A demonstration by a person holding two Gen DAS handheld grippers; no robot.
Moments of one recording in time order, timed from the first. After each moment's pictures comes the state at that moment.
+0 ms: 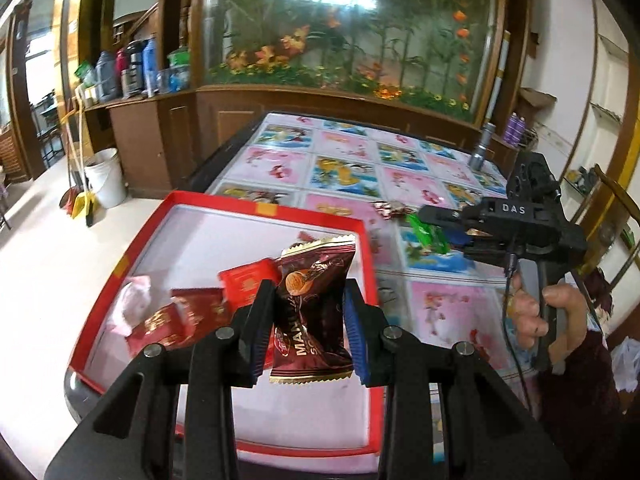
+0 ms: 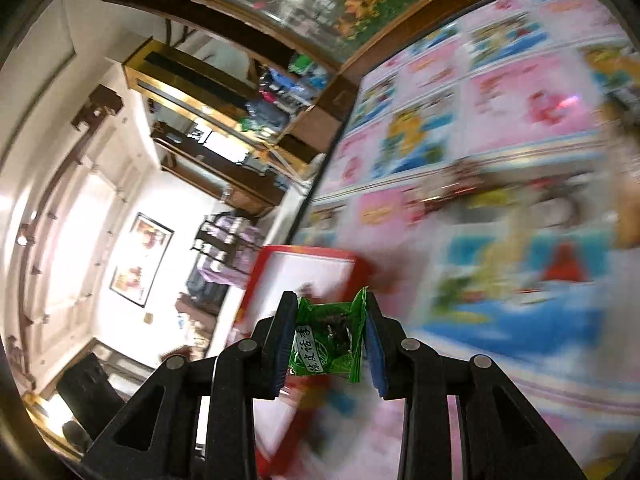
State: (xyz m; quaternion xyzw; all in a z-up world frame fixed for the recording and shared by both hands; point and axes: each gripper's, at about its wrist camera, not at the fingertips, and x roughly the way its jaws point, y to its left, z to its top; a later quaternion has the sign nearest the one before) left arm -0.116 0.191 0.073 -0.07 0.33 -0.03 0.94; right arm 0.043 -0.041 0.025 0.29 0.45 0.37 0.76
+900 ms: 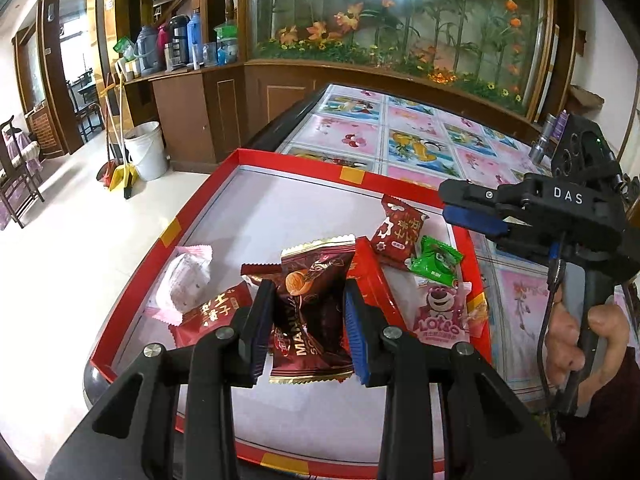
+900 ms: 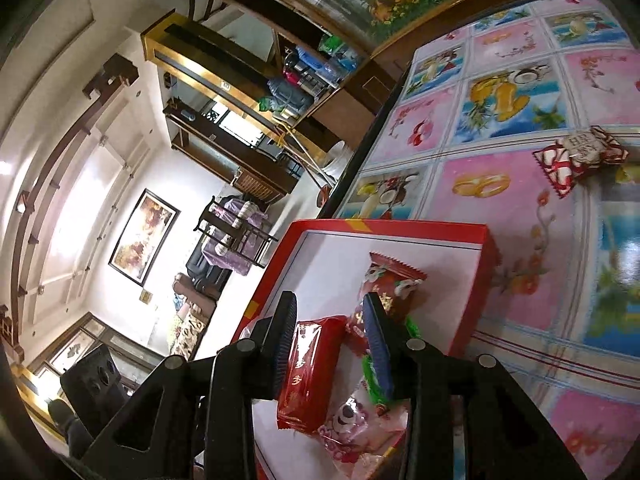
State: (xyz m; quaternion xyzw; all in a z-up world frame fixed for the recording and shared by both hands) left arm -0.096 0.233 0.029 -0.07 0.37 0.05 0.93; right arm 0.035 0.060 0.011 0.25 0.44 0.39 0.77
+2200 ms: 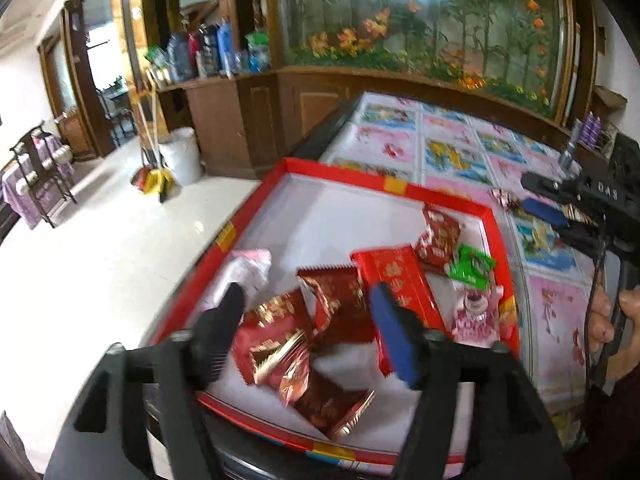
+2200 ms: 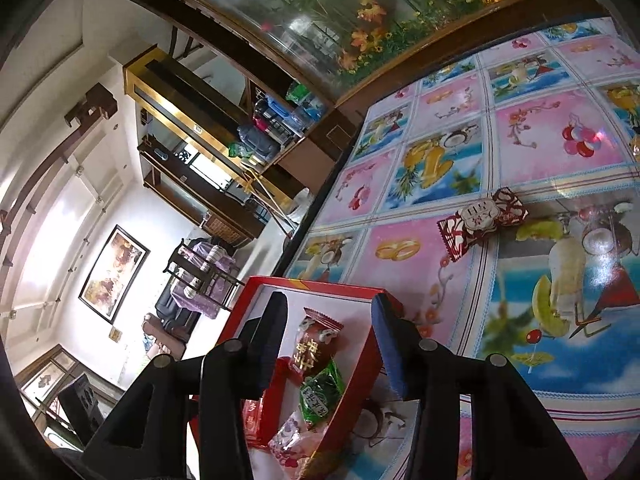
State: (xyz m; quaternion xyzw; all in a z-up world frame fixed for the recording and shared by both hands) left arm -0.111 0.247 0.045 -0.05 0.35 0.12 0.93; right arm 0.037 -0.006 0.035 0.26 0.39 0.32 0.82
